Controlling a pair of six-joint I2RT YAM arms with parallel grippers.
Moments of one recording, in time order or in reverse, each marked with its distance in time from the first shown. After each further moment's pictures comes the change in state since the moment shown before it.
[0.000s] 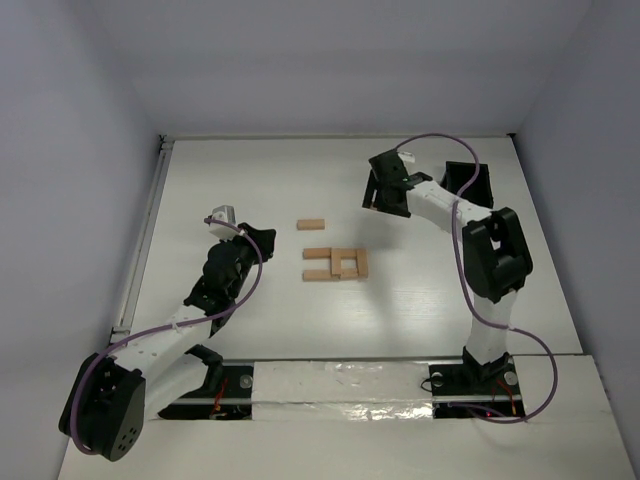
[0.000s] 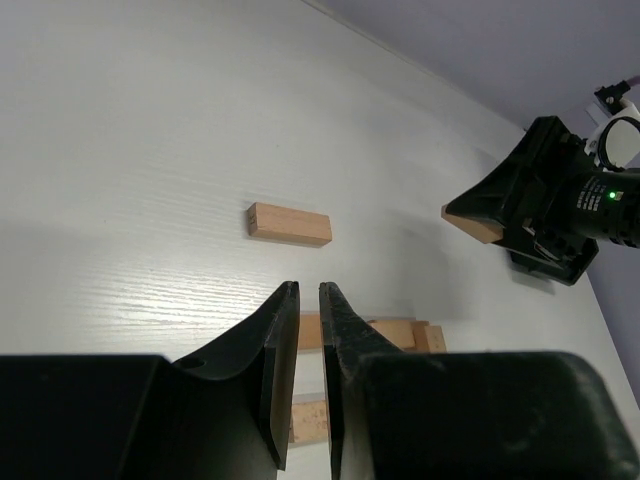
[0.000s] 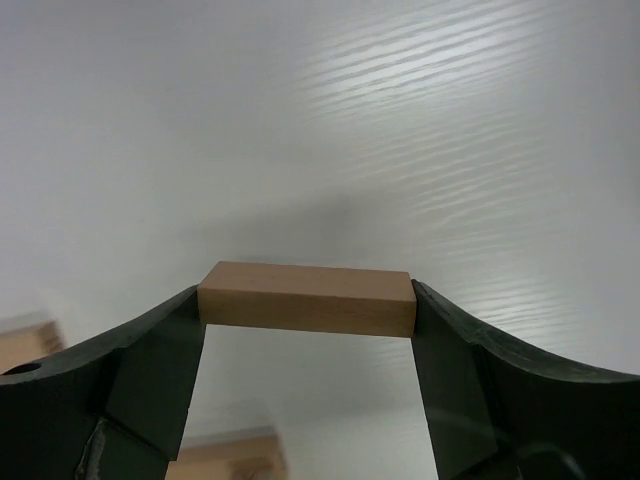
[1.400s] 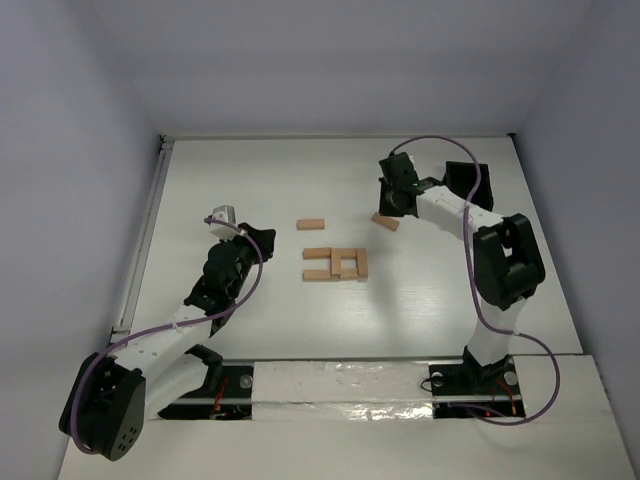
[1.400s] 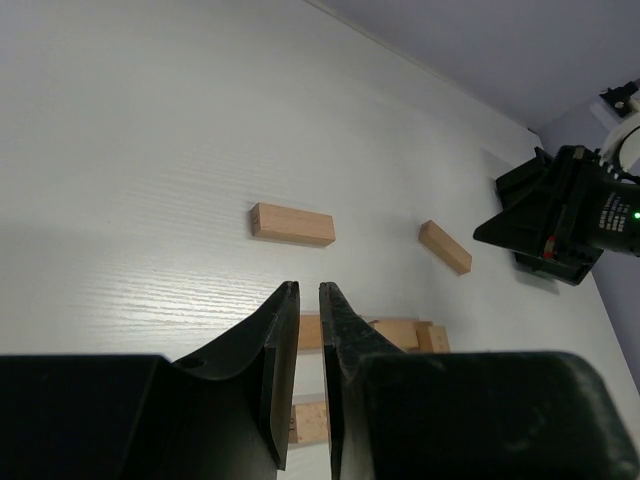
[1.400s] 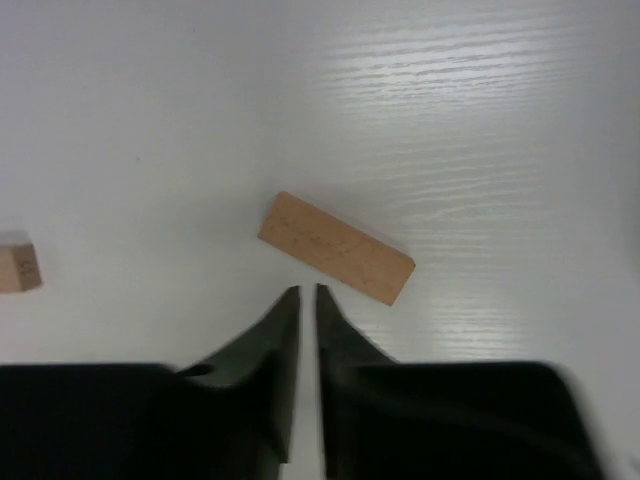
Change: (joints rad) left arm 0.000 0.003 0.000 0.000 -0.003 0.007; right arm -0.044 -0.100 -0.122 0.071 -0.106 -0.179
